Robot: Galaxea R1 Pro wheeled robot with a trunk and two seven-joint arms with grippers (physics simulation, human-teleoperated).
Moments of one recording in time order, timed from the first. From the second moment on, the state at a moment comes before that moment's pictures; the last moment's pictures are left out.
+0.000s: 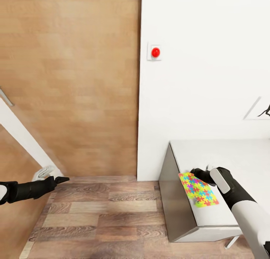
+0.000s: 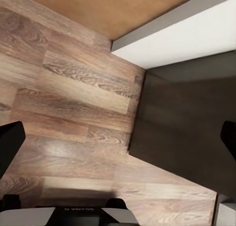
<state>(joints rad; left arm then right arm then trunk) -0.36 0.56 0.07 -1.46 1.31 1.04 0.24 -0.80 -0.27 0.06 -0.71 -0.77 0.64 -0.32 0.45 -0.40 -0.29</state>
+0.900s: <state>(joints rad) -0.36 0.56 0.07 -1.46 1.31 1.04 0.24 -0.80 -0.27 0.06 -0.71 -0.77 0.64 -0.32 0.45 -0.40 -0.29</state>
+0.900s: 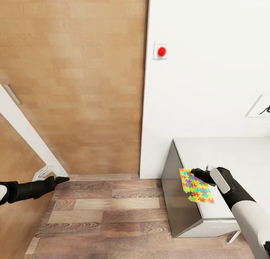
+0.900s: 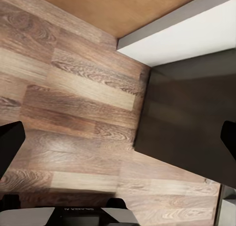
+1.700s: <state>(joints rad) -0.36 0.56 0.07 -1.46 1.31 1.04 0.24 -0.80 -0.29 0.05 -0.72 -0.78 0.64 -0.32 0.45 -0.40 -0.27</state>
